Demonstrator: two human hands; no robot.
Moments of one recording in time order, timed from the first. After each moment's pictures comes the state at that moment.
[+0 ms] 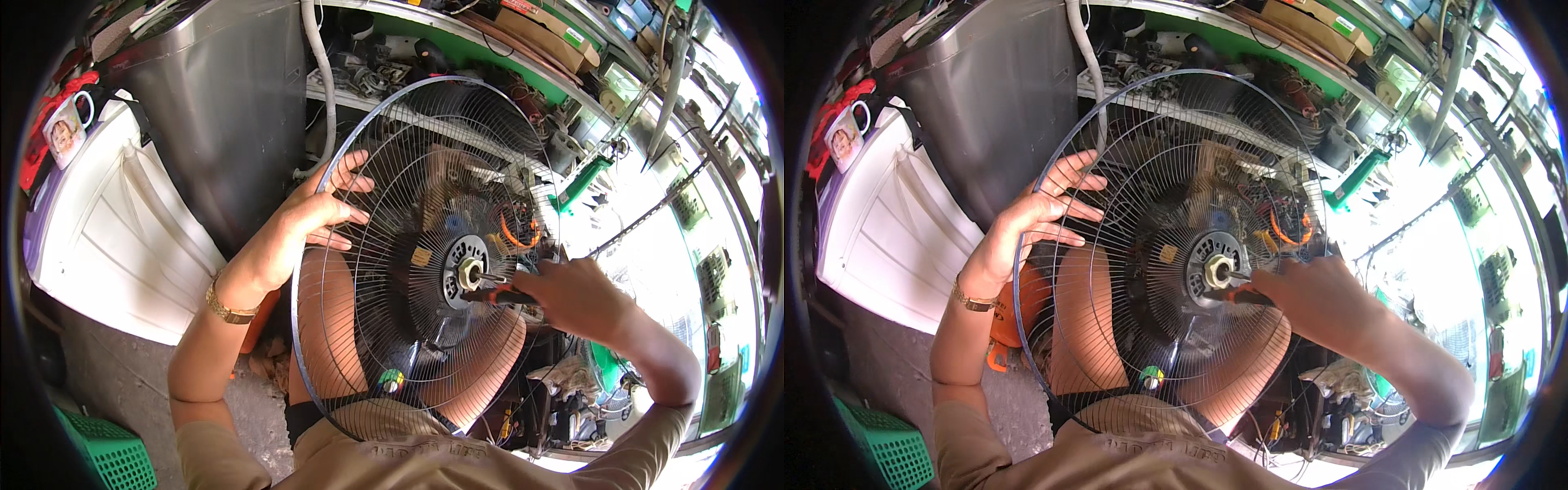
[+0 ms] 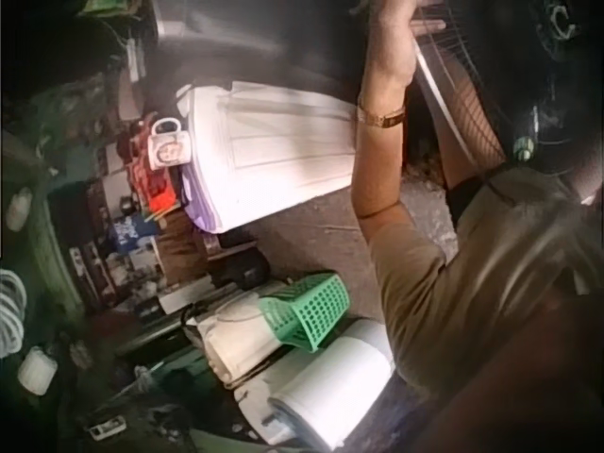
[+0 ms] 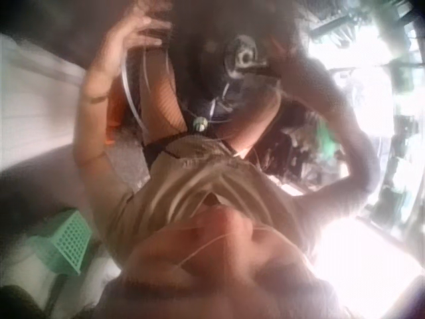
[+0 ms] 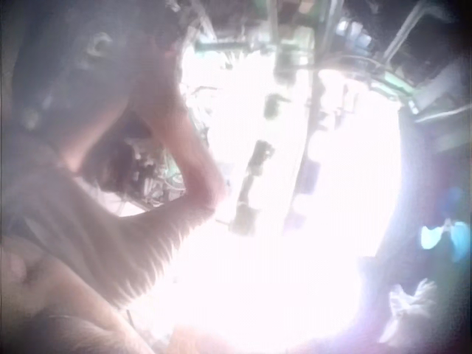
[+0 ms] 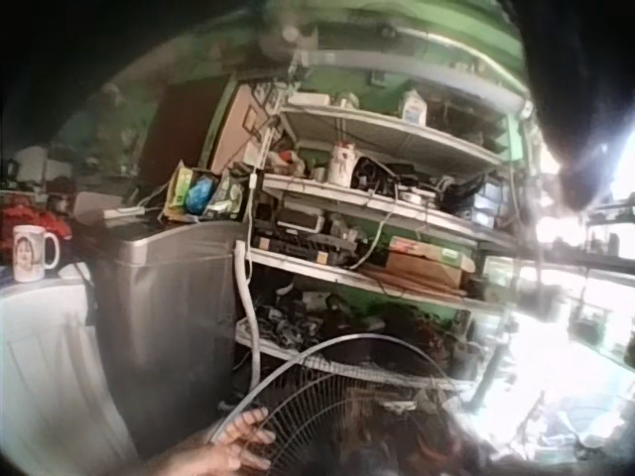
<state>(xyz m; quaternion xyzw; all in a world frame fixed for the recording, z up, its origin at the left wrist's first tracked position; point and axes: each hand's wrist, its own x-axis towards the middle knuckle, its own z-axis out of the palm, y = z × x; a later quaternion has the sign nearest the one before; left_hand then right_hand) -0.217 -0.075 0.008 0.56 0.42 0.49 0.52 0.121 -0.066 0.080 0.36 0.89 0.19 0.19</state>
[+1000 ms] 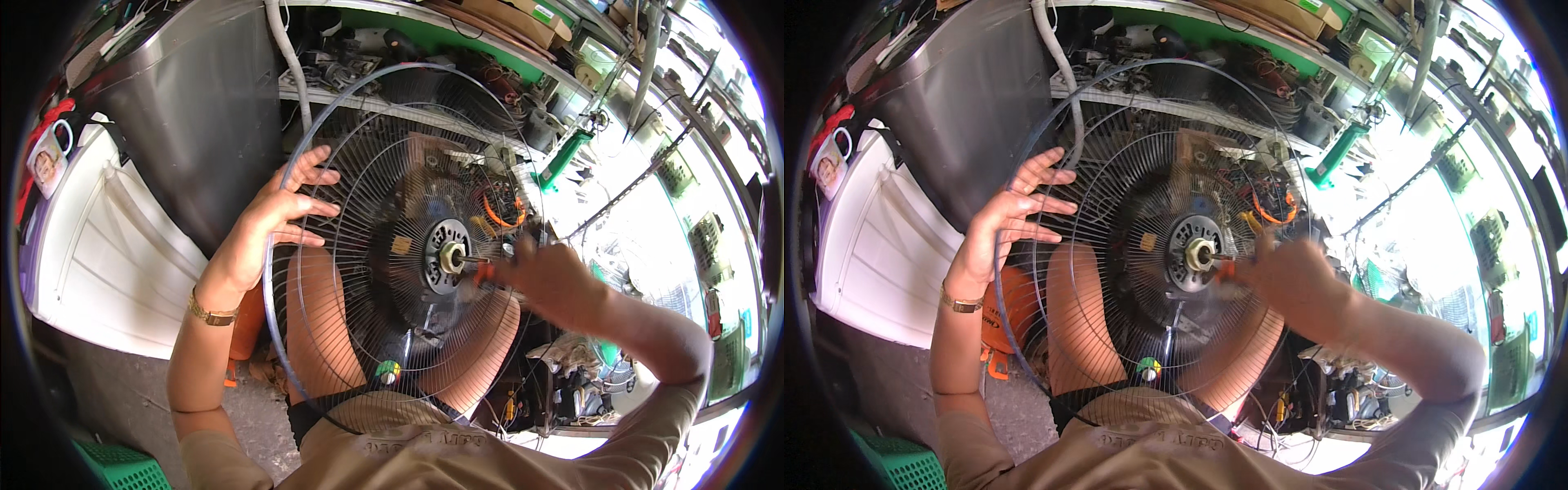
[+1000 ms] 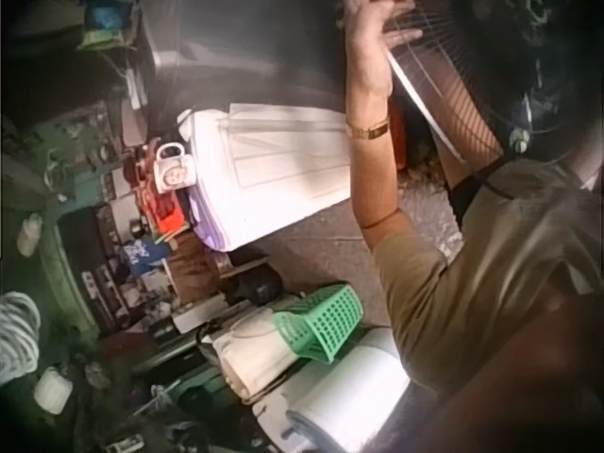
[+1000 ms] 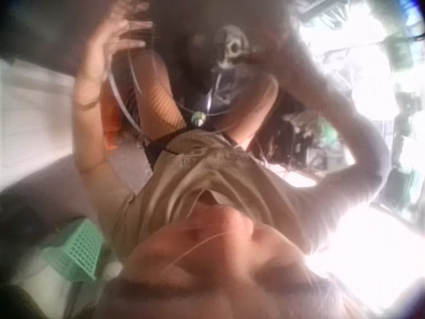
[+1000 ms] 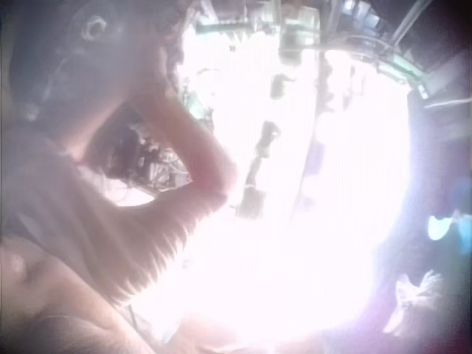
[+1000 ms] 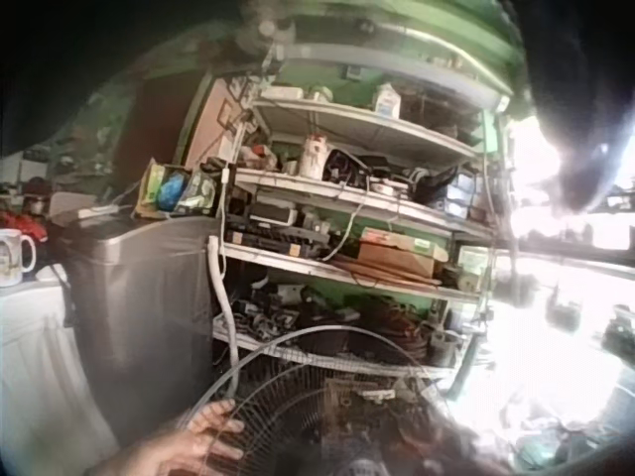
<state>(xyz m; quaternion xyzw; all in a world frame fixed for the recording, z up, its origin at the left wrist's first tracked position) -0.225 -0.076 0.002 0.56 0.40 0.50 0.53 0.127 -0.074 0.065 0.24 0.87 0.32 0.30</state>
